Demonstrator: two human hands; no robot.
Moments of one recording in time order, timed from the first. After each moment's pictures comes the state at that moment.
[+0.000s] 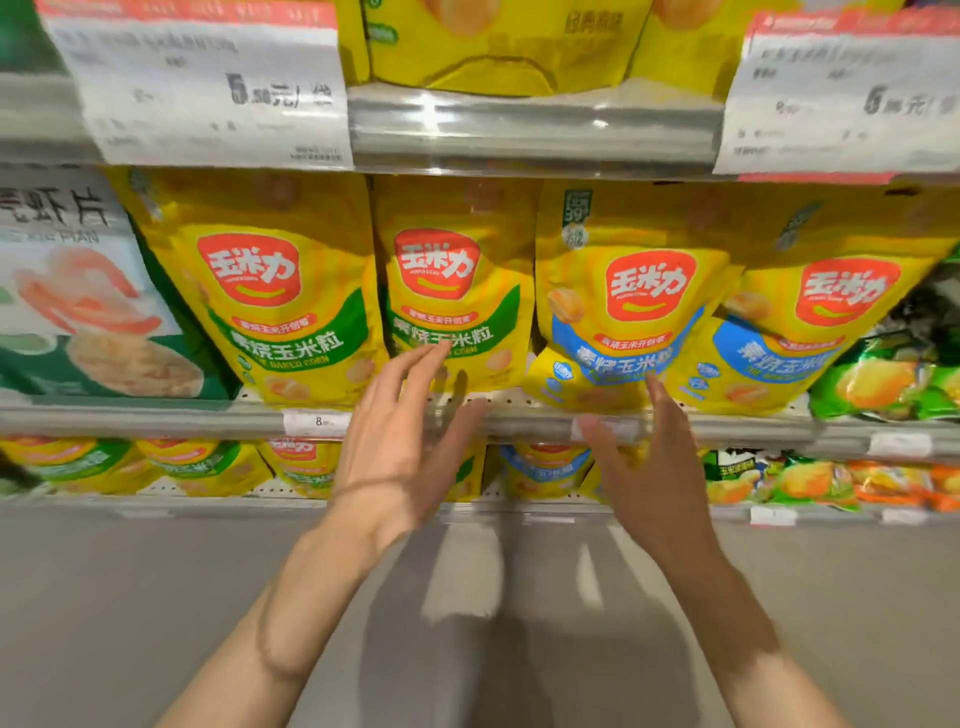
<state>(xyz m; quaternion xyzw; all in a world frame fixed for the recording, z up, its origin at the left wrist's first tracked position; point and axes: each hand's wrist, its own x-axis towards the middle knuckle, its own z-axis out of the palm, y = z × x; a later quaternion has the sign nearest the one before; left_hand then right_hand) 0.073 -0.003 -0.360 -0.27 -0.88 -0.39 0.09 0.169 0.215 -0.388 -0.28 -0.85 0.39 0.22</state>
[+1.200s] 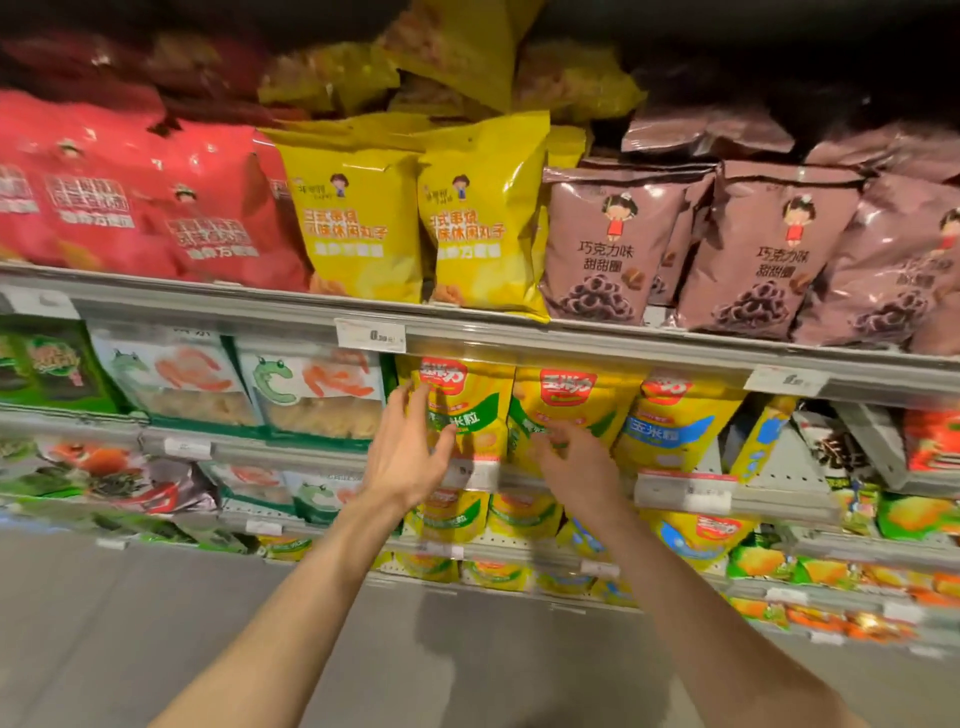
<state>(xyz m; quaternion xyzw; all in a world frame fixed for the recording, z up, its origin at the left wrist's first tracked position) 0.024 -0.112 0.081 -0.15 -0.94 -0.32 0.01 0.094 0.089 0.077 -0.22 -0.89 0.39 0.04</state>
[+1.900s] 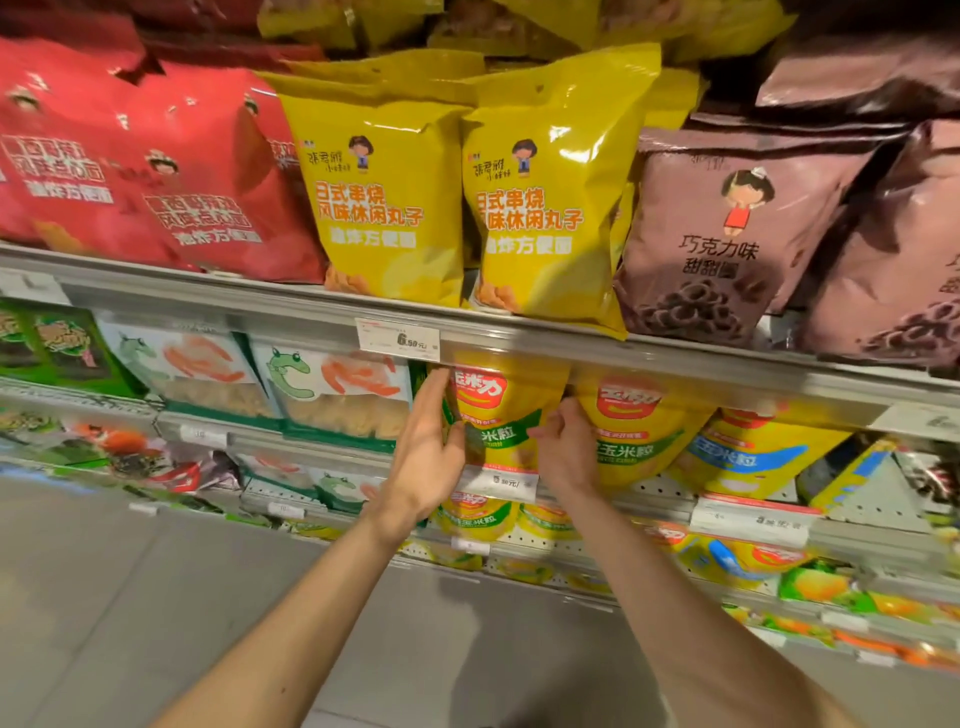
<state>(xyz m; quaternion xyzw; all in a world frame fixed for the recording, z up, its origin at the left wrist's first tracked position) -0.029 -0.120 0.043 -0.13 -0.86 -0.50 -0.02 -0.008 0.056 0.019 -0.26 -0.81 0.51 0.07</state>
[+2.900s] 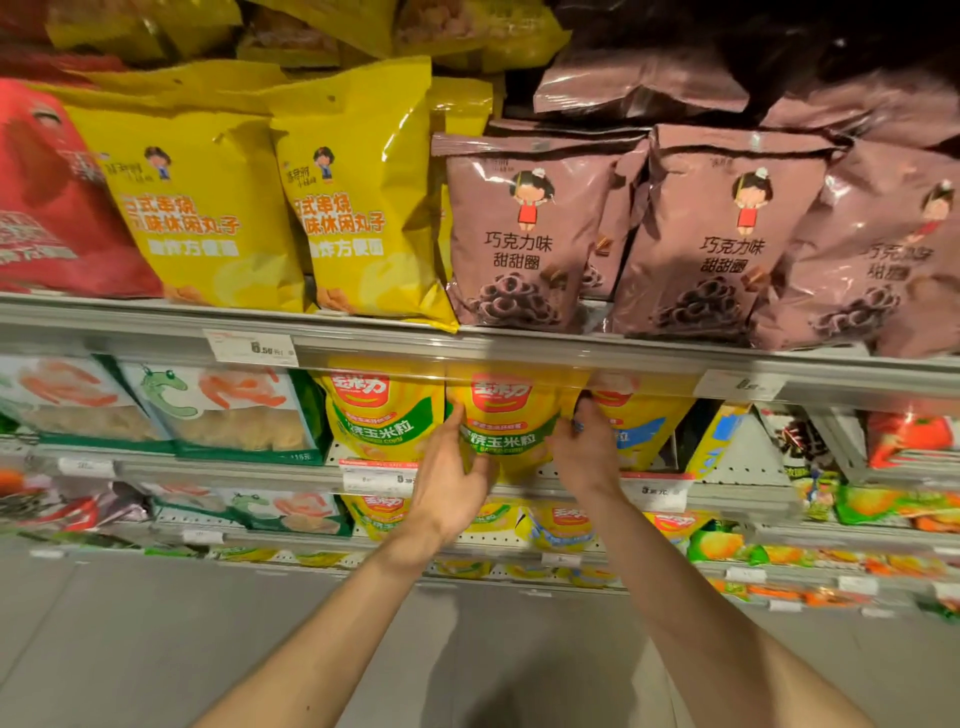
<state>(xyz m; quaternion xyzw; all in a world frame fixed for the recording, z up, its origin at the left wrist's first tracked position) 0.032 0.020 0.033 -0.11 -0.86 -0.49 -0.14 0.053 0.195 0.023 -0.30 -0.80 0.49 0.15</state>
